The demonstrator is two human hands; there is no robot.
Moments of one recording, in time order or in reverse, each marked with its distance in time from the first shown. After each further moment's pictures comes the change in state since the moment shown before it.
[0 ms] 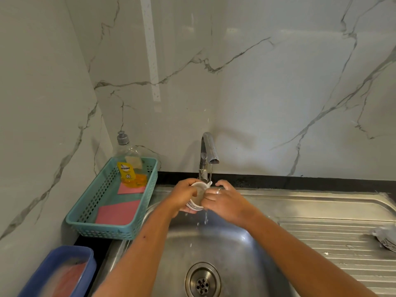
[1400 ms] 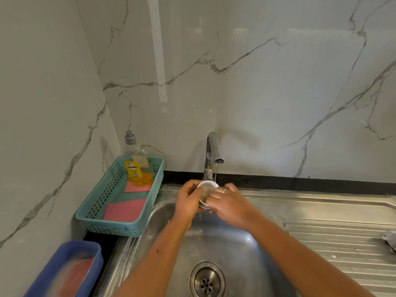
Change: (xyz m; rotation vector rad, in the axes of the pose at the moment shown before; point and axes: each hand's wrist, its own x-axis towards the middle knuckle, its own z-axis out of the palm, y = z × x) left_hand -0.003 -0.033 0.023 -0.289 0.230 0.223; right_hand 0.000 -0.010 0.000 0.129 -0.002 0.092
